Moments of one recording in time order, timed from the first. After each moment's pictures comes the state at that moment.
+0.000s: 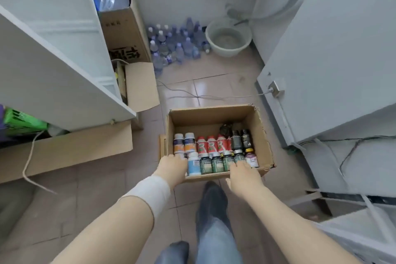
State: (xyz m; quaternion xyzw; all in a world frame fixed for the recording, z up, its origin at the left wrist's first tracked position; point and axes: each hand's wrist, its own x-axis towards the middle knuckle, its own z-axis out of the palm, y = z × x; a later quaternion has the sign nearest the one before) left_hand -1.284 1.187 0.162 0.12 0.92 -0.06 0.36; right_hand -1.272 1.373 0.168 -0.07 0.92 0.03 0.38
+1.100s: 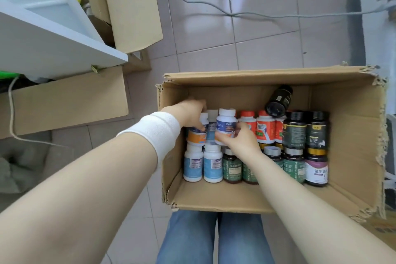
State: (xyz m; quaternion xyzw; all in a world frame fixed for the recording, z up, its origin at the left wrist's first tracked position) left_hand -1.472 1.153 -0.087 0.00 0.83 0.11 0.55; right_hand -1.413 1.314 -0.087 0.23 0.75 -0.44 0.44
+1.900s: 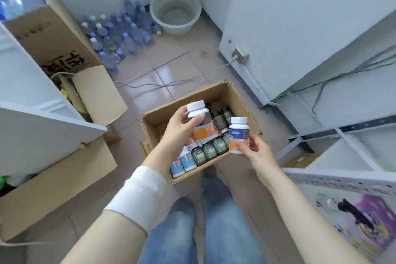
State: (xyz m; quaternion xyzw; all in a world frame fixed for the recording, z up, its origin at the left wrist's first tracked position) left_hand -1.367 1.213 0.187 -0.09 0.68 0.67 0.29; right_hand -1.267 1.390 0.167 0.38 0.68 -0.61 0.11
